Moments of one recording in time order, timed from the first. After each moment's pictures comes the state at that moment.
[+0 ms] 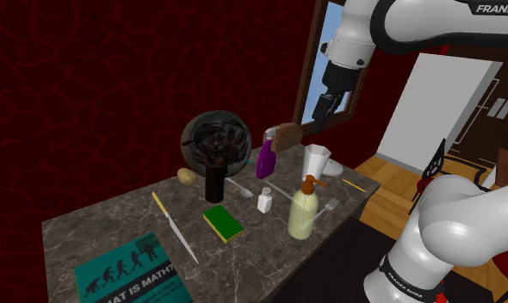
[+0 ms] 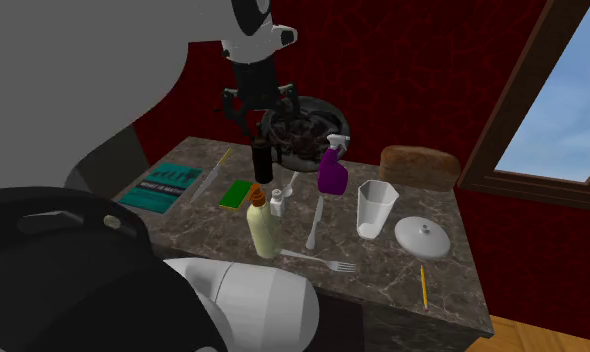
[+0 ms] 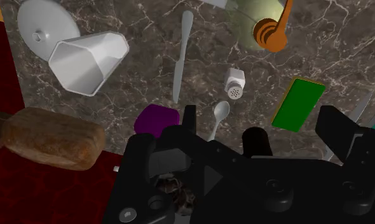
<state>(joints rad) -0.01 -0.83 0.07 -2.42 -0.03 1.72 -0.06</state>
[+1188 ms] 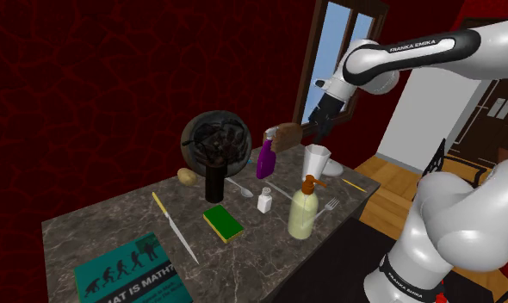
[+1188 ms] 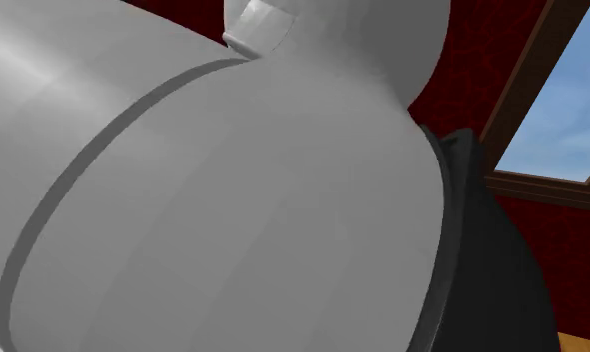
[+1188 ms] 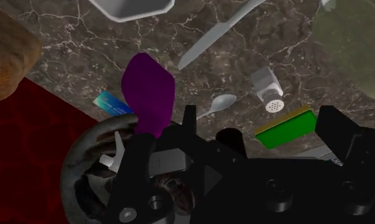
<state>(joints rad) 0.22 -0.57 -0.64 -2.47 -0.03 2.11 -1.08</state>
